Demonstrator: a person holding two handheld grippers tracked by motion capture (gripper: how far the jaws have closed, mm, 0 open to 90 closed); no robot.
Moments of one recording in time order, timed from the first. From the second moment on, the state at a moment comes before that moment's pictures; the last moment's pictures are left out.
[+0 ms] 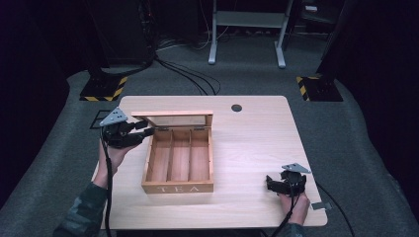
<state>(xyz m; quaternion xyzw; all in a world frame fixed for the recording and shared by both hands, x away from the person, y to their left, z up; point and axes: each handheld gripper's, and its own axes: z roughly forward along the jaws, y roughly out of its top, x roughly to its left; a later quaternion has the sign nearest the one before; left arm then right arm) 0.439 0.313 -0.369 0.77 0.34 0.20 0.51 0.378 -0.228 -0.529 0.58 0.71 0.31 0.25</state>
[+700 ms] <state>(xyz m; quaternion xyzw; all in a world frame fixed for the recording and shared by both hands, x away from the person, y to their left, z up) 0.410 0.311 -0.396 0.77 0.34 0.22 0.50 0.378 -0.228 -0.529 0.58 0.71 0.31 0.25</state>
